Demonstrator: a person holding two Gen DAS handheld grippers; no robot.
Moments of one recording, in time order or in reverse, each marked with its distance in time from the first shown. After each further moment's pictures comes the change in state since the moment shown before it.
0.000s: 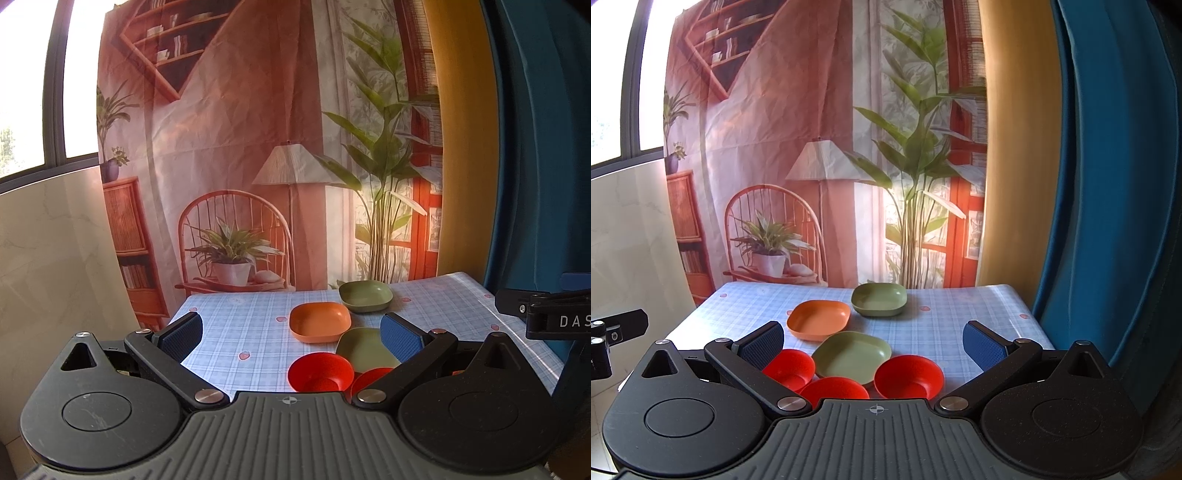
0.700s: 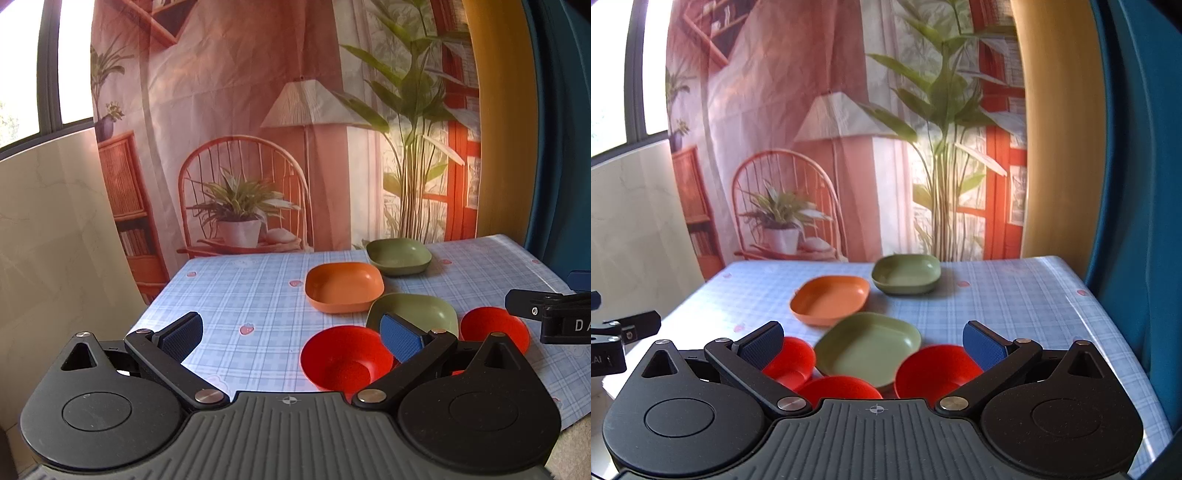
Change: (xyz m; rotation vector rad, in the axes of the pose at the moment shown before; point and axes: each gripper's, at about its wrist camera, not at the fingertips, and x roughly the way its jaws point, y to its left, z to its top) left arm 0.146 -0.006 -0.050 -0.001 0.136 0.058; right arm 0.152 -0.009 -0.054 -0.012 0.098 0.060
